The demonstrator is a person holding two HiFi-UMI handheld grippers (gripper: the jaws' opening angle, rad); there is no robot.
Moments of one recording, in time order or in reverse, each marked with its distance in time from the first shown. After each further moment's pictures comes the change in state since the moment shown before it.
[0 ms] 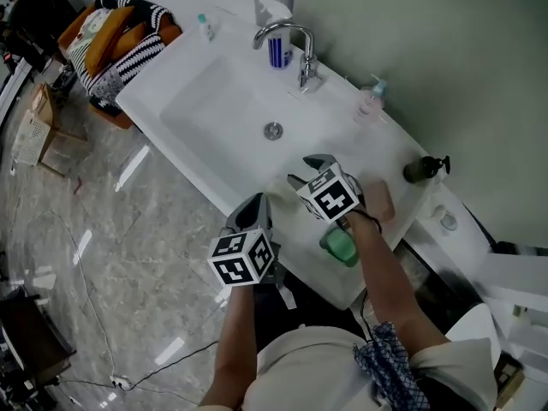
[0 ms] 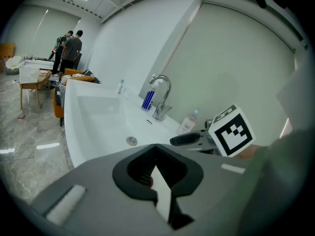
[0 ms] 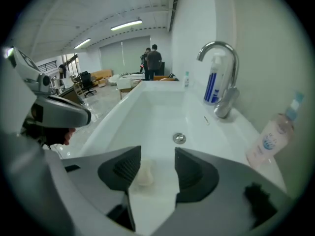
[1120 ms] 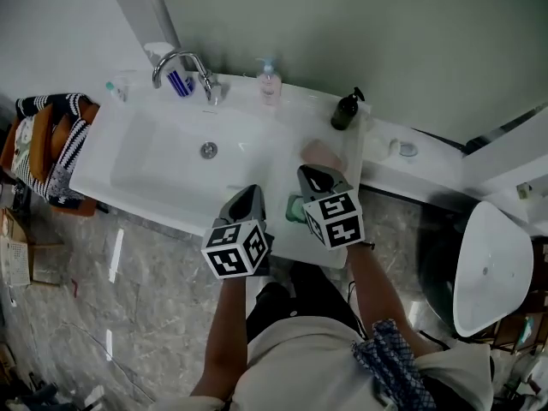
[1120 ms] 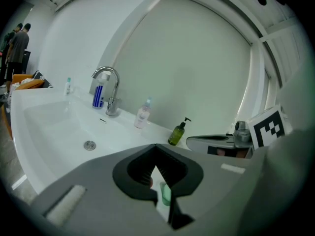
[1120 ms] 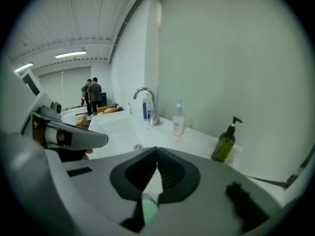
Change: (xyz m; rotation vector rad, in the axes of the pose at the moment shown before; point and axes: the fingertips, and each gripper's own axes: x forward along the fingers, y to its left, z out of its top) left arm -0.002 -0.116 -0.015 0.288 0.123 -0.398; right arm -0.188 -0.003 -0.065 0.467 -0.302 -0.605
